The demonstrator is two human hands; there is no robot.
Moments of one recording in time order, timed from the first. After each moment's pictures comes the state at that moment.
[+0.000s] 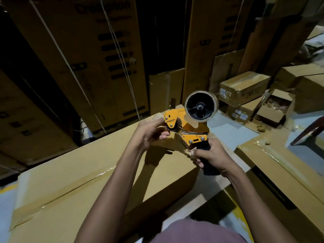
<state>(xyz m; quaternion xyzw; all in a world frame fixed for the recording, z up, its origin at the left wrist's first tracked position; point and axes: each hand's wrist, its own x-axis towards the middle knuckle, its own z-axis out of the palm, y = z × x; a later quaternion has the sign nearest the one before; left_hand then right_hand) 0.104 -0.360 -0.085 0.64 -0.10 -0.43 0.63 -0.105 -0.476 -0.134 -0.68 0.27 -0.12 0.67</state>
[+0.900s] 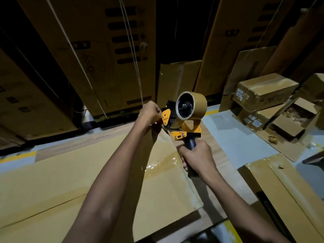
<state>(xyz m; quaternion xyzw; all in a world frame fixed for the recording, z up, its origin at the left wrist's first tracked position) 0.244 -0.489 -0.136 0.89 -0.25 -0.22 0.31 0.014 -0.531 -0.152 -0.72 0.42 -0.11 0.53</state>
